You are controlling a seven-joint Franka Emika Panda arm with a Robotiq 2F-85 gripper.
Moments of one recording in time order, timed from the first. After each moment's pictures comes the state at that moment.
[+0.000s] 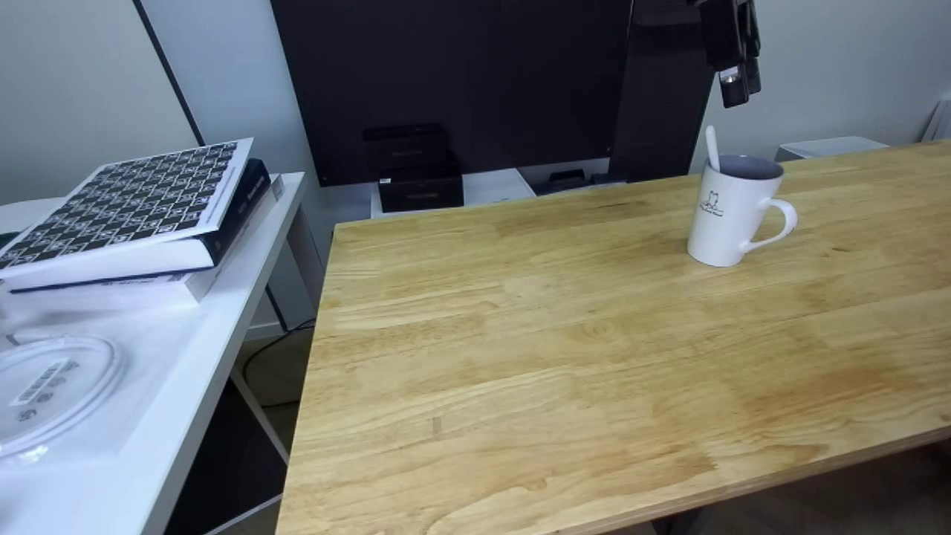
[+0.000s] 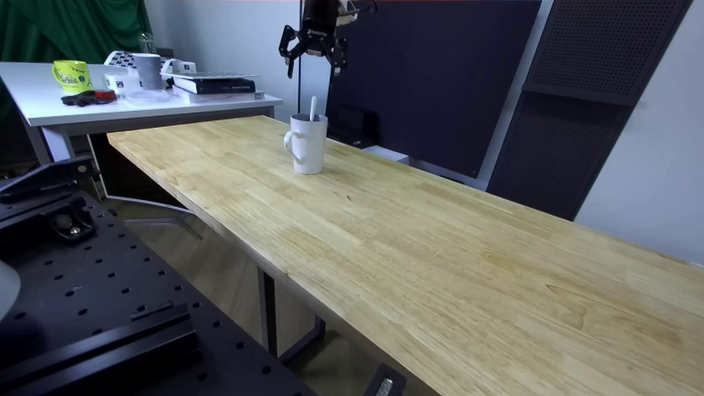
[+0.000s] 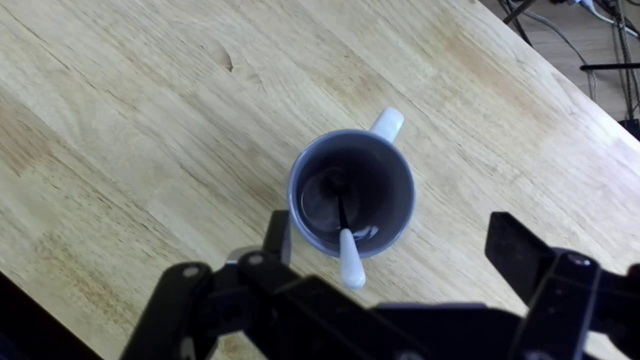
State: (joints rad) arm 0.21 0.77 0.14 -1.33 -0.15 1.67 -0.26
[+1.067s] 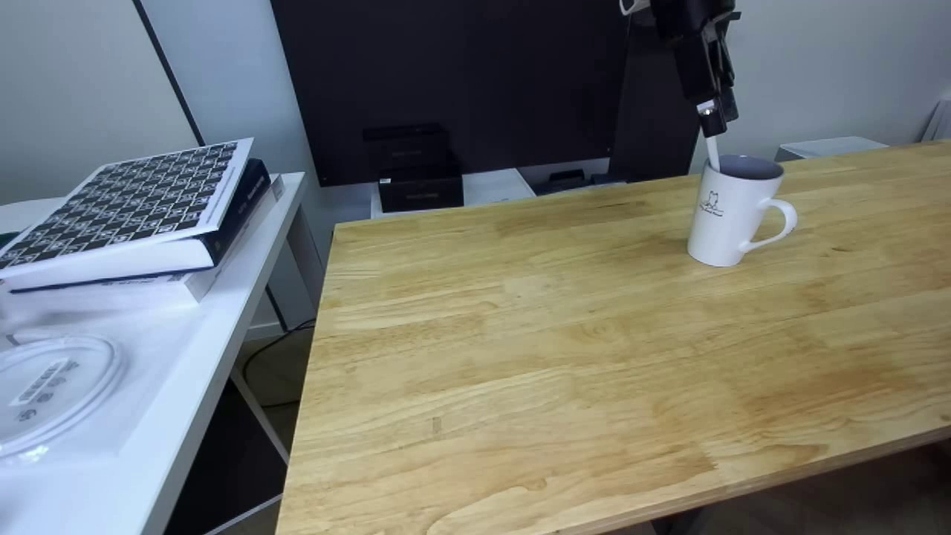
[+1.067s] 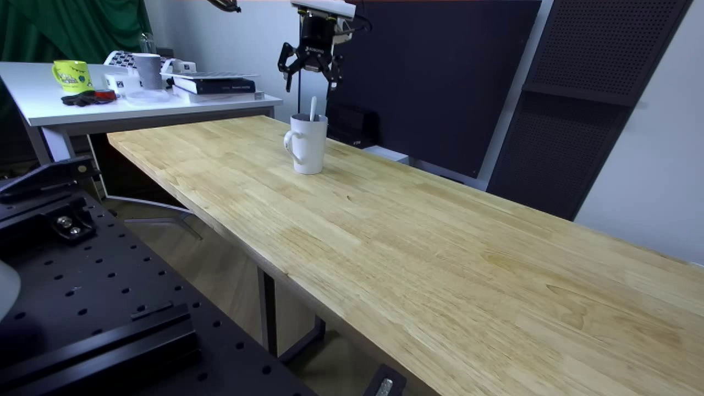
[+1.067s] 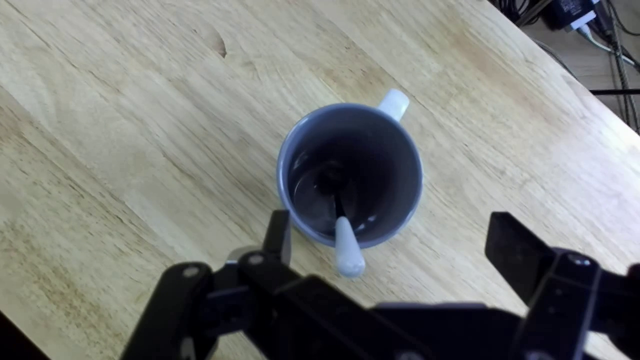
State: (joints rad) arm 0.24 0.93 0.14 -1.14 -0.17 1.57 -0.28
